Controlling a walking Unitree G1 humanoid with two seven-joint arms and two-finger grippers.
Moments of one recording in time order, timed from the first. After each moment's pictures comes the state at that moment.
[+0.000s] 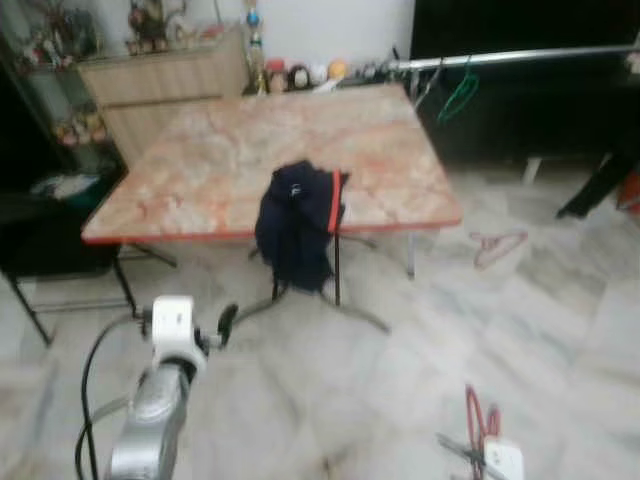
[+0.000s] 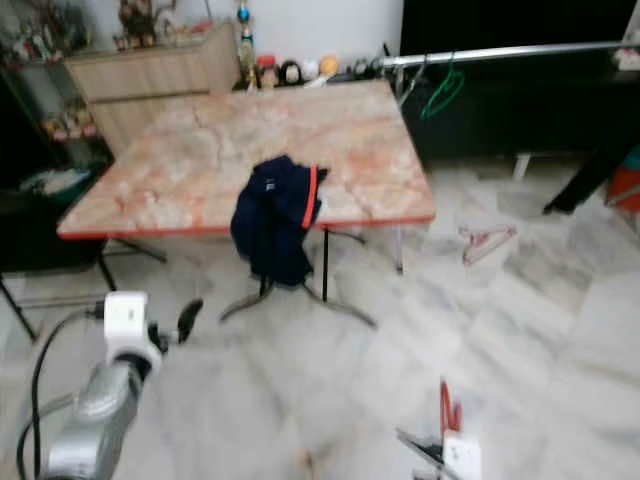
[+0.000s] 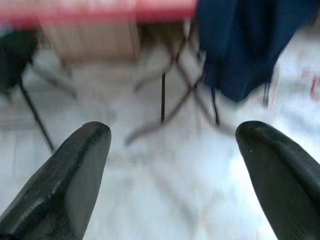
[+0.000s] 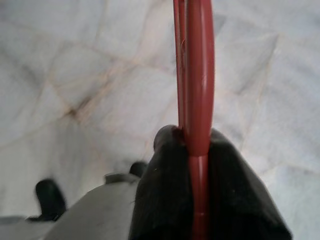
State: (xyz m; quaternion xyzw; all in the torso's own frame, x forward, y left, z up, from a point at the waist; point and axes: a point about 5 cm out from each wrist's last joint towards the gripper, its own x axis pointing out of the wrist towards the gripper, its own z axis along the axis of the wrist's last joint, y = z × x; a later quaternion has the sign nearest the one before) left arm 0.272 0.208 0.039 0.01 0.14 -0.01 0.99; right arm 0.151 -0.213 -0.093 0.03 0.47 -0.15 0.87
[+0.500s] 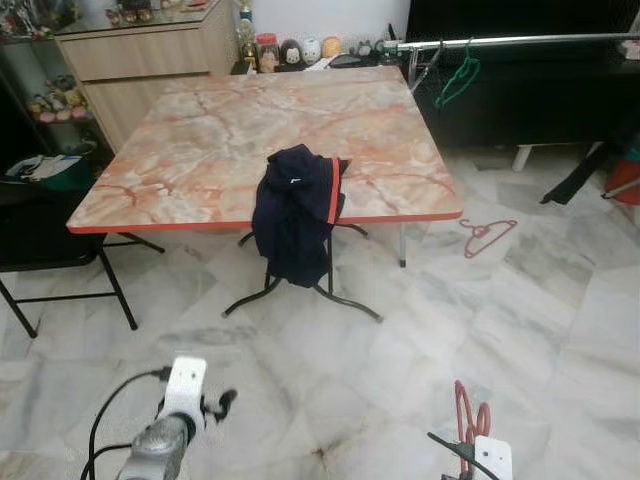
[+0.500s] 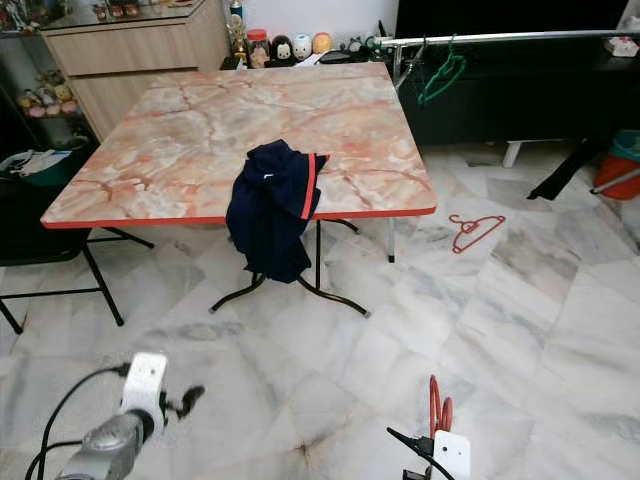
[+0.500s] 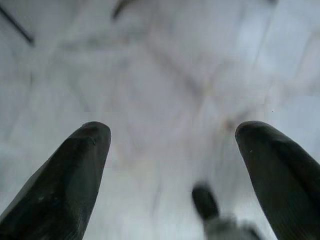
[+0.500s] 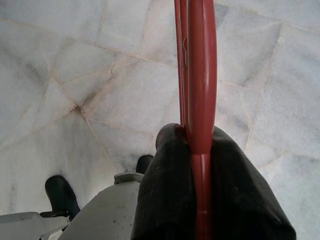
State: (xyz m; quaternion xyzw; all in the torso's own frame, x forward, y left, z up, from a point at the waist) left arm 0.227 0.212 -0.048 0.06 0.37 -0.03 0.93; right arm 0.155 -0.210 -0.092 0.03 0.47 -0.15 0.87
